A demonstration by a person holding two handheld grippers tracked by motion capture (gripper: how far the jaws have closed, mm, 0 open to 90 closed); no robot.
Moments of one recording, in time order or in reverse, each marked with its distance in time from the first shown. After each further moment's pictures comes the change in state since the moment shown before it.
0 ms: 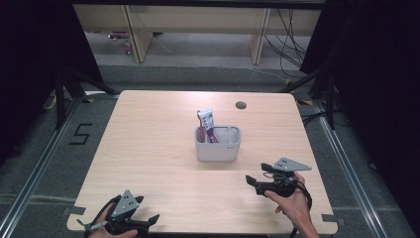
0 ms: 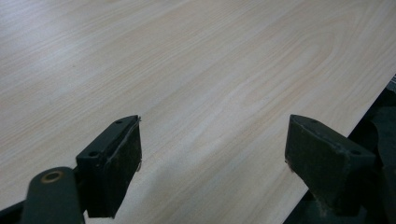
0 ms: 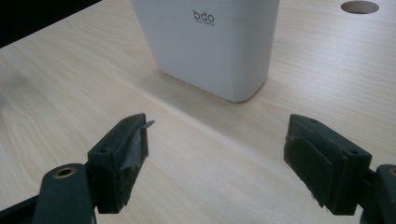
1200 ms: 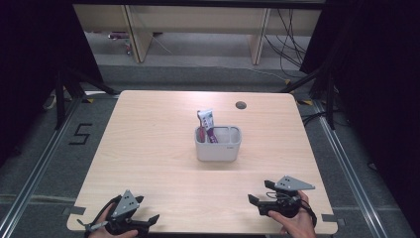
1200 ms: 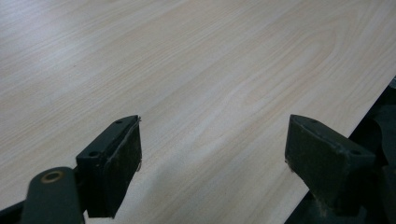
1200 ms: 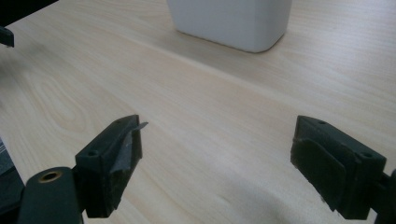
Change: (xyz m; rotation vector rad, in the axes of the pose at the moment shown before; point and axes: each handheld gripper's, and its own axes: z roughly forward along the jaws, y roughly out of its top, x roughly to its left) left arm 0.000 0.000 0.001 0.010 0.013 0.010; right arm 0.018 -0.039 -0.019 0.047 0.018 0.016
